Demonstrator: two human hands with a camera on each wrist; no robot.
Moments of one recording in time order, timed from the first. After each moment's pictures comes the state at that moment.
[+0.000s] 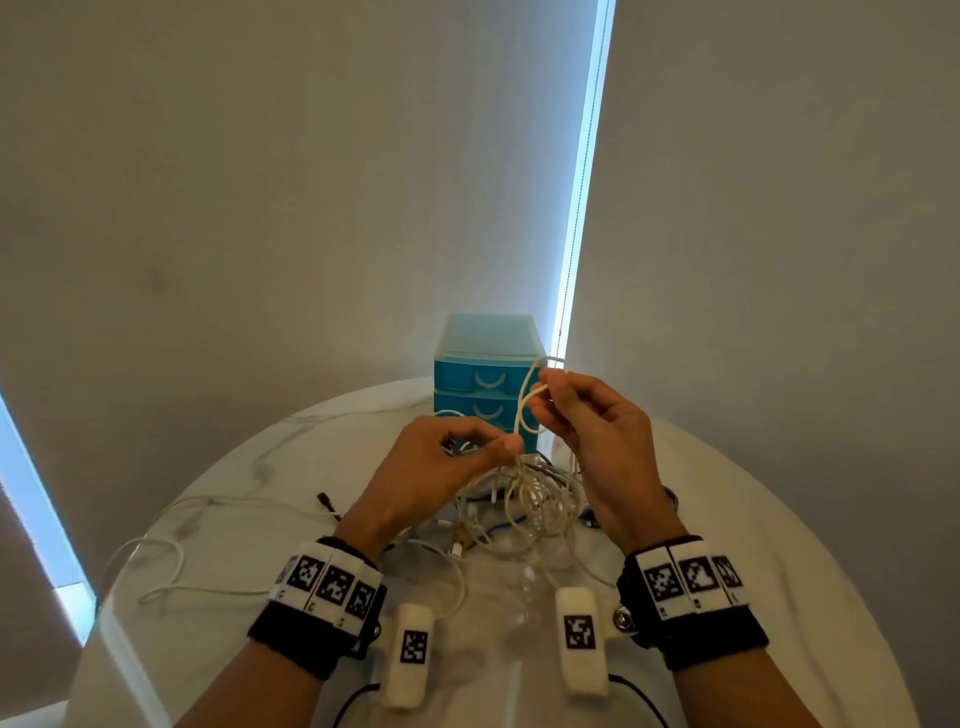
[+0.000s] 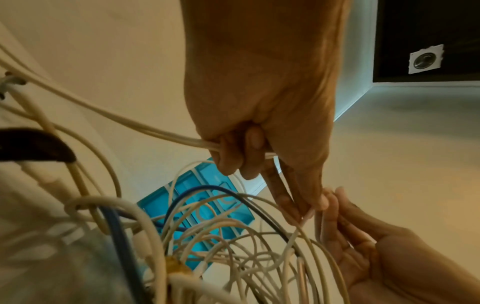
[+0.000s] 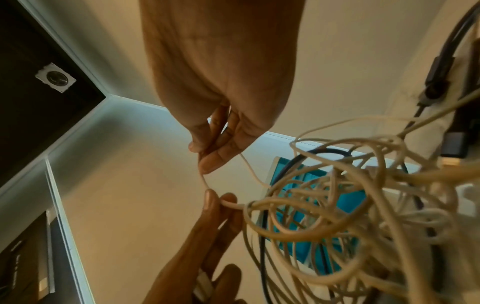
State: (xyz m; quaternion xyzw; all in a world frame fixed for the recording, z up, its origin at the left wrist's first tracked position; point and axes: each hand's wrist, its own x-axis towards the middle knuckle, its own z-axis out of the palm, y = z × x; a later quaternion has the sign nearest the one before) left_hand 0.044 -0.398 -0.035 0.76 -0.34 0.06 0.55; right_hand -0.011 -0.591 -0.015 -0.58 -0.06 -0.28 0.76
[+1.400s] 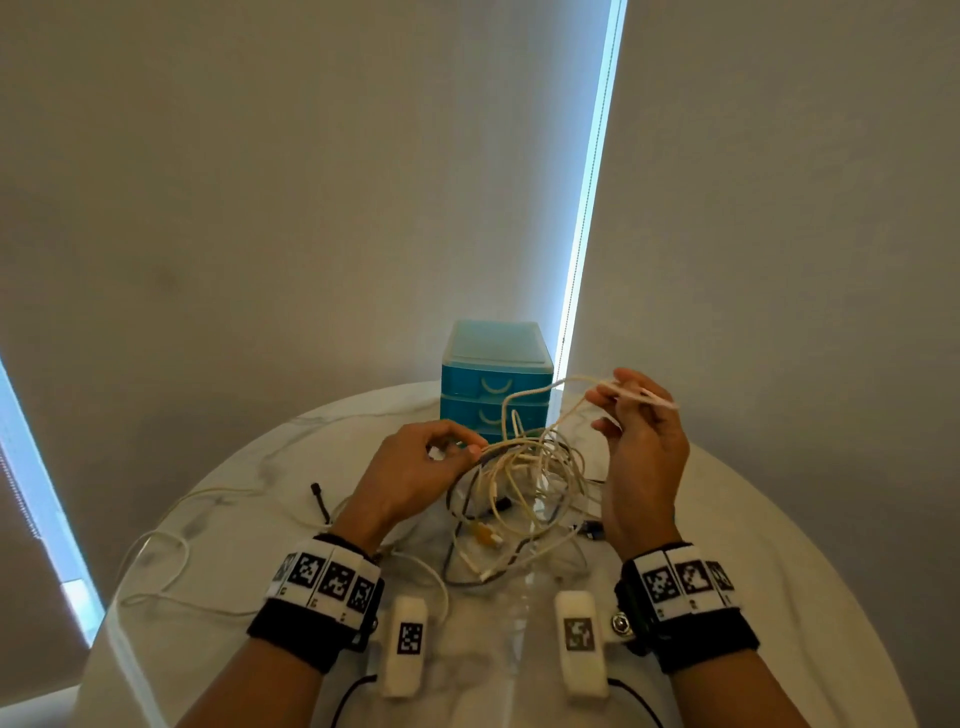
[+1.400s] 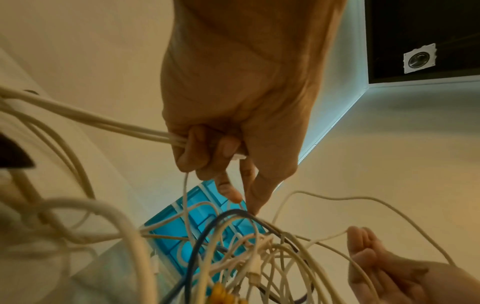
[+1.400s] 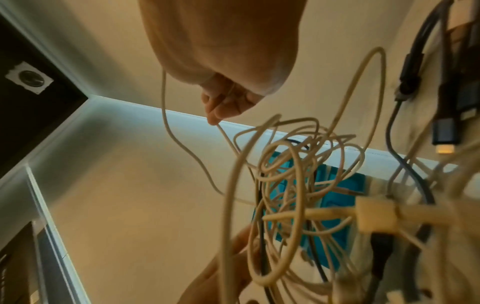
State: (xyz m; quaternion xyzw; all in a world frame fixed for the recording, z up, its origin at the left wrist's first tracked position) left_hand 0.072 -0.380 -0.049 0.83 -0.25 0.11 0.48; right_hand -0.002 -0.598 -0.023 -0.50 0.01 -0.44 0.75
